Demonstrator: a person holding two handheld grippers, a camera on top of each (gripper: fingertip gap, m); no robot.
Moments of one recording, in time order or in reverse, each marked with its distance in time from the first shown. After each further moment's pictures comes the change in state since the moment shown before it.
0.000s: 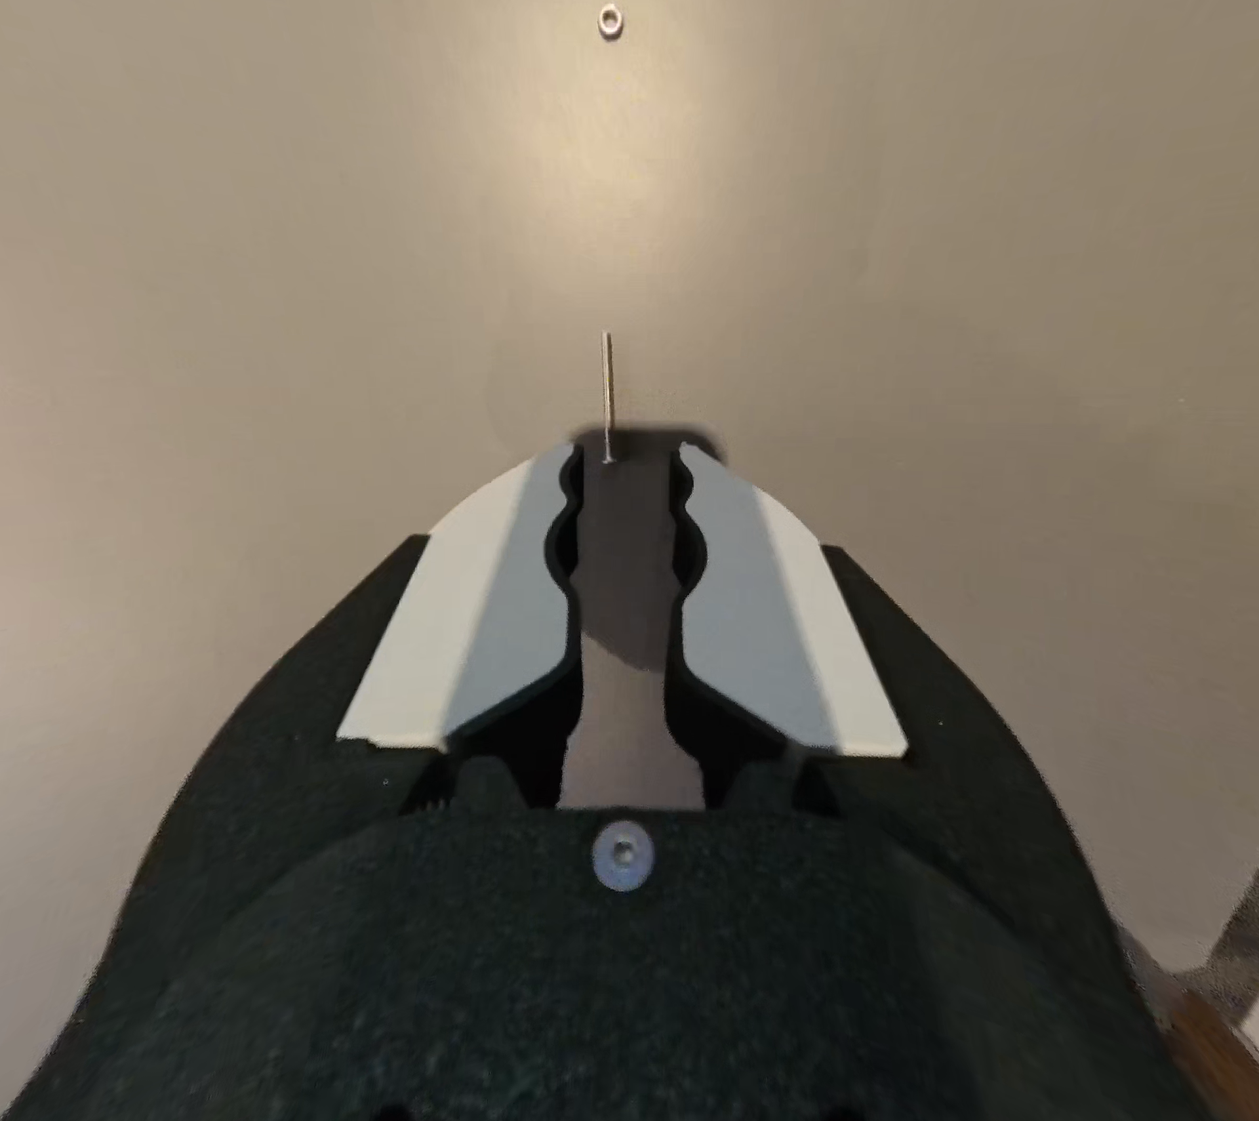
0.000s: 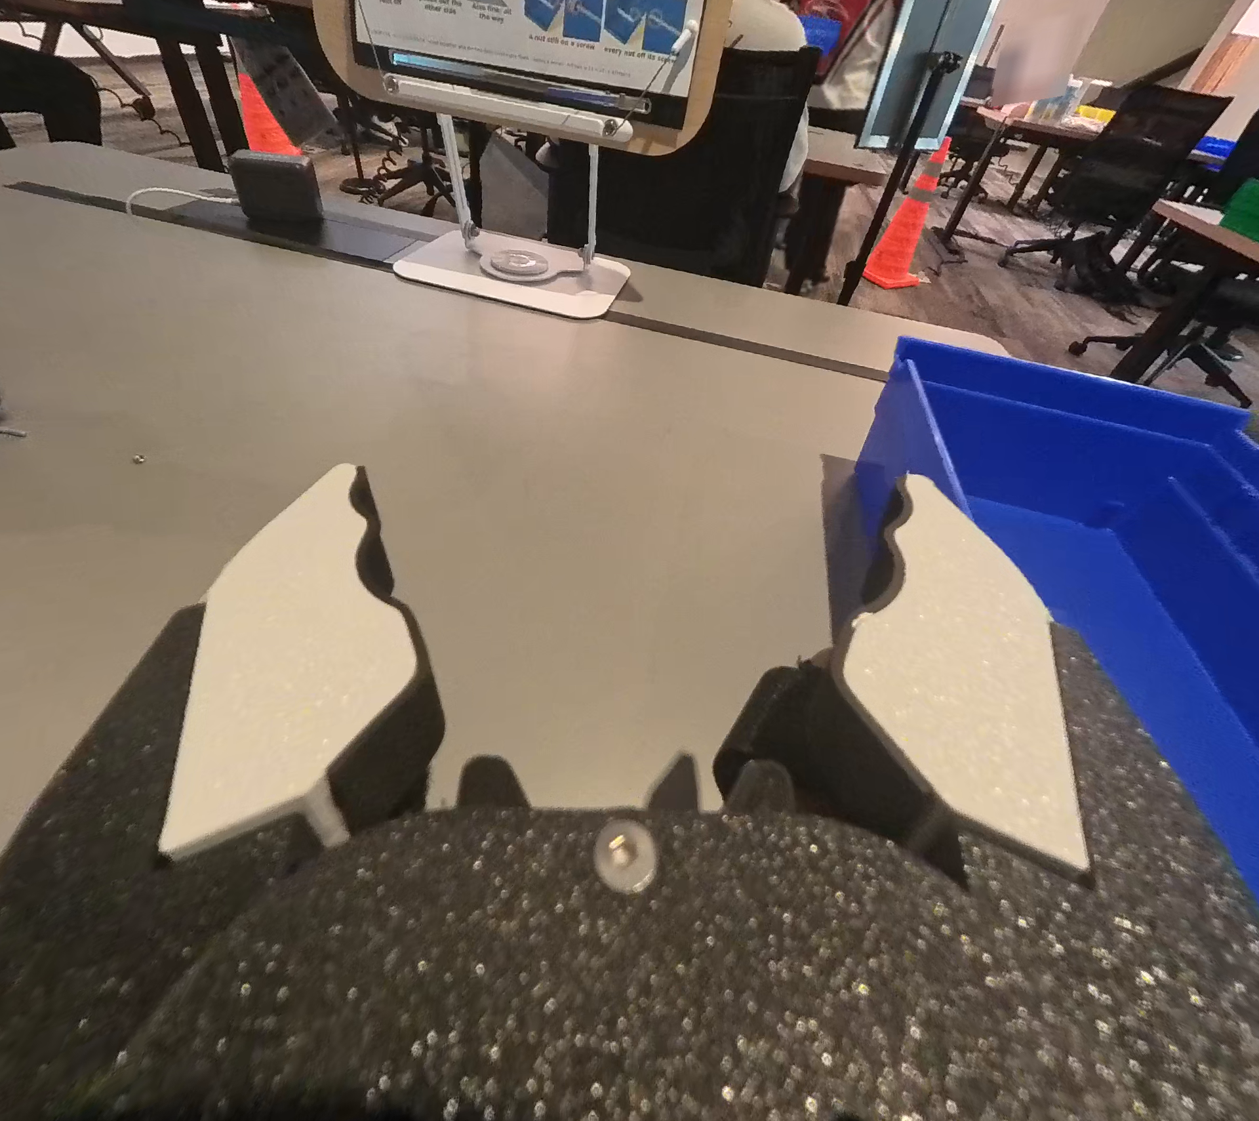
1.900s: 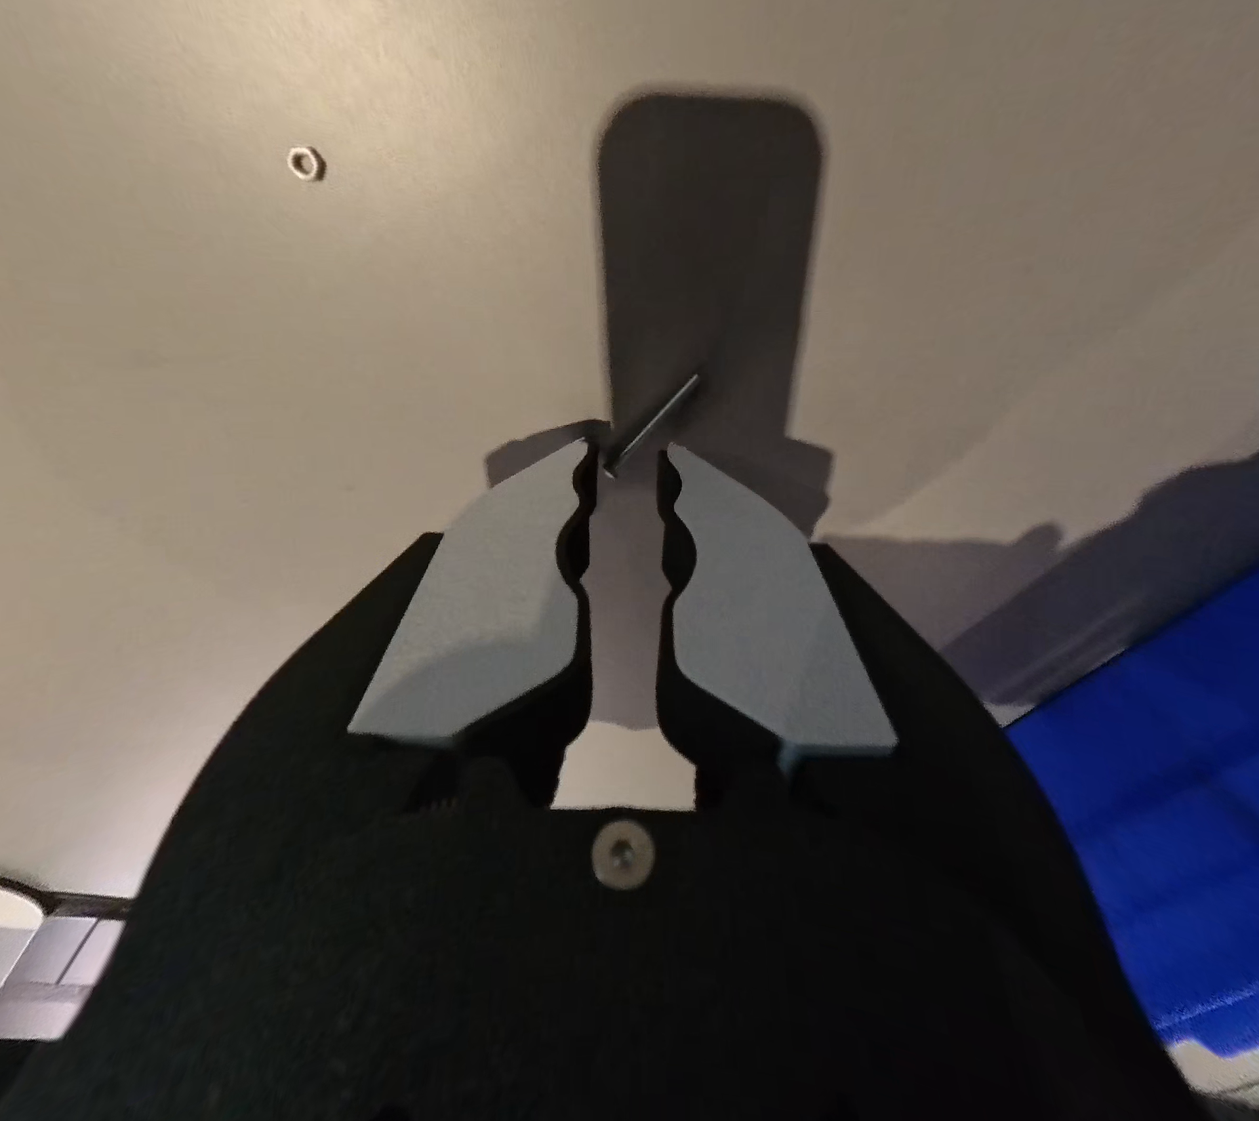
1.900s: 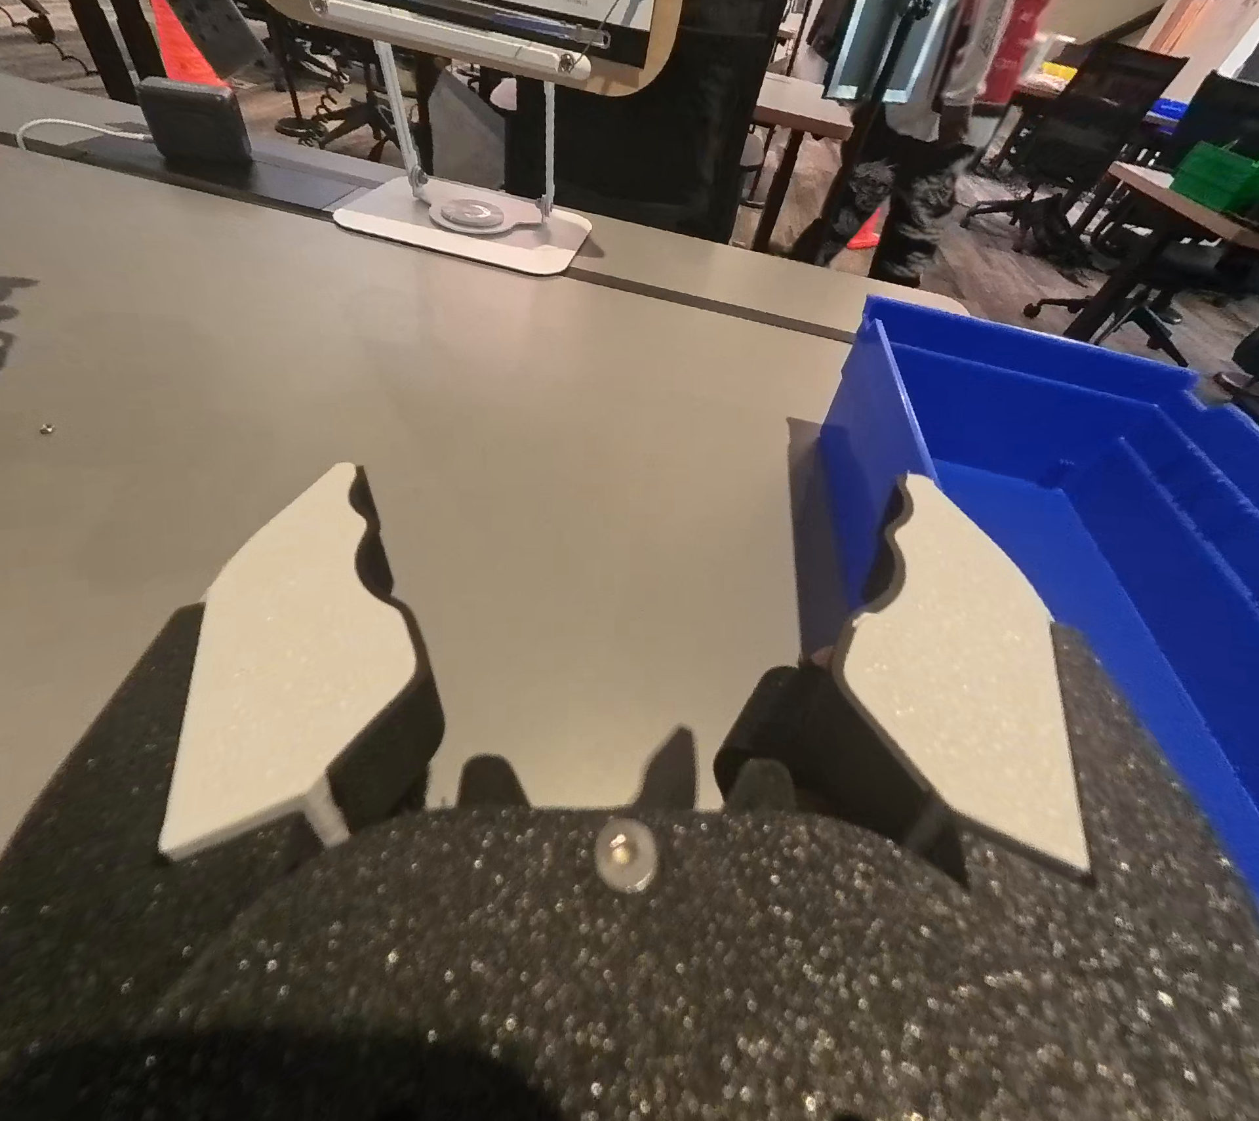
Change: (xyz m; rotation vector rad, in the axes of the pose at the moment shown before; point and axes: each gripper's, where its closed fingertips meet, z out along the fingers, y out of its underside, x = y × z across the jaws) left arm -0.023 -0.007 0.007 -0.322 0.250 0.937; right arm 0.014 0.017 -0.010 -0.069 0.058 -0.023
